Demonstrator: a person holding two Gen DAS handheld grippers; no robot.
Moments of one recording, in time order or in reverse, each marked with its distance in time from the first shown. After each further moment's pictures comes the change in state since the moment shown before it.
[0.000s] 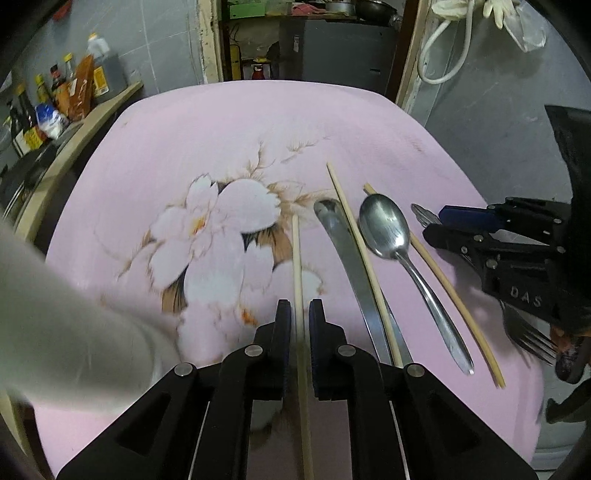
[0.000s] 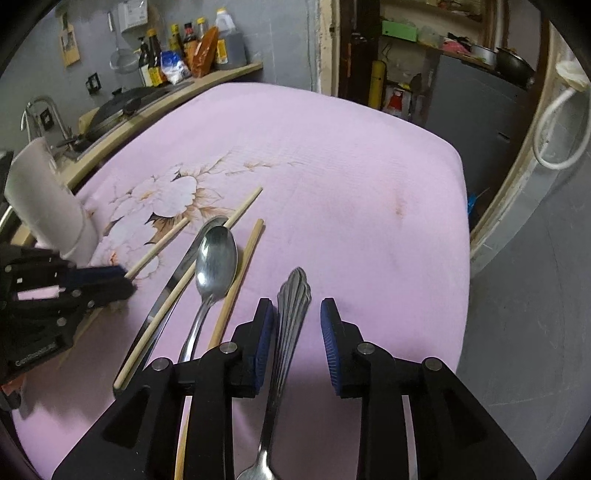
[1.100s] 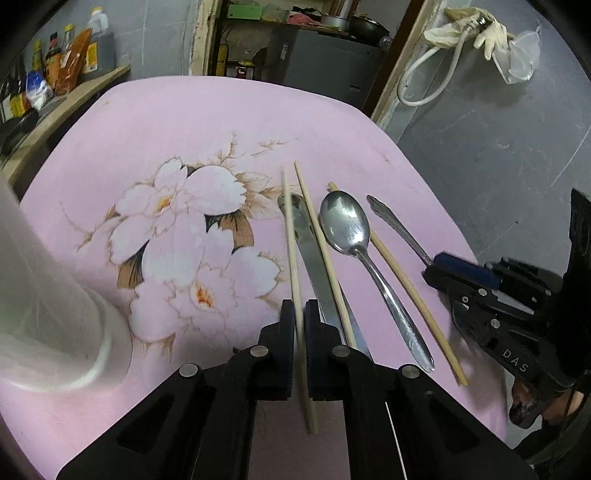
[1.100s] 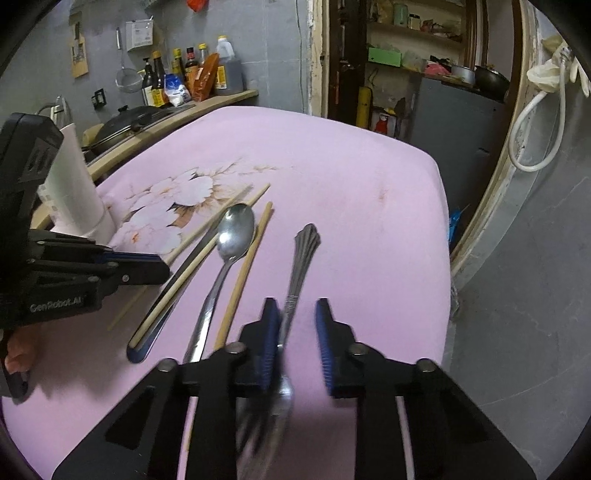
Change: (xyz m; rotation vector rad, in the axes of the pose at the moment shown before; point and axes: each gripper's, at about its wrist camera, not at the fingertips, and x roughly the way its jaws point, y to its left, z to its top) left arm 0.003 0.010 -0.012 -0.100 -0.046 -0.202; right arm -0.037 0.015 -0.051 0.053 -0.144 -0.029
